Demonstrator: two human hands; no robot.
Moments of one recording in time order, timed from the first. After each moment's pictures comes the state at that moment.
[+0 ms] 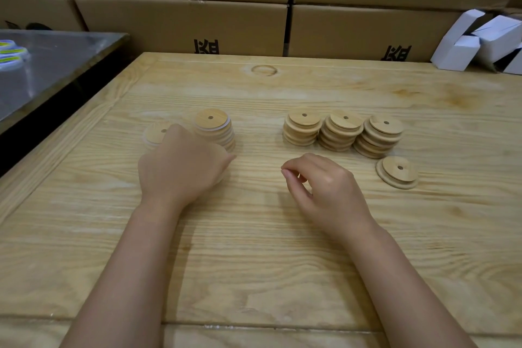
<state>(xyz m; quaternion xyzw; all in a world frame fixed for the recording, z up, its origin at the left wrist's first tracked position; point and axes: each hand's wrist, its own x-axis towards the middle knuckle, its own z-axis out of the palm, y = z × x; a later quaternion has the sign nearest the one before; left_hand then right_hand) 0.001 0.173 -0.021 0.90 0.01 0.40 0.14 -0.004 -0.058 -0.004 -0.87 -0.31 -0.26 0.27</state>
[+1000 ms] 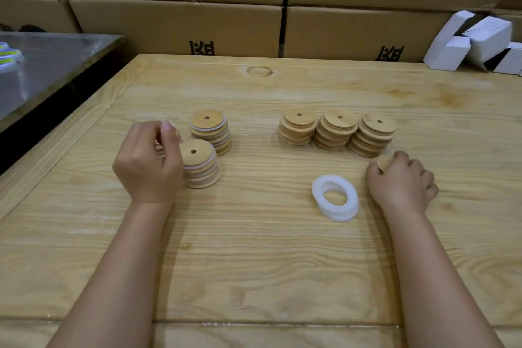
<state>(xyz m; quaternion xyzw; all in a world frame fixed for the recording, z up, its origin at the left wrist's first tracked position) 0.004 0.184 -0.018 0.80 0.07 0.56 0.21 0.043 -0.144 -0.029 -0.94 0.25 -0.13 0.20</state>
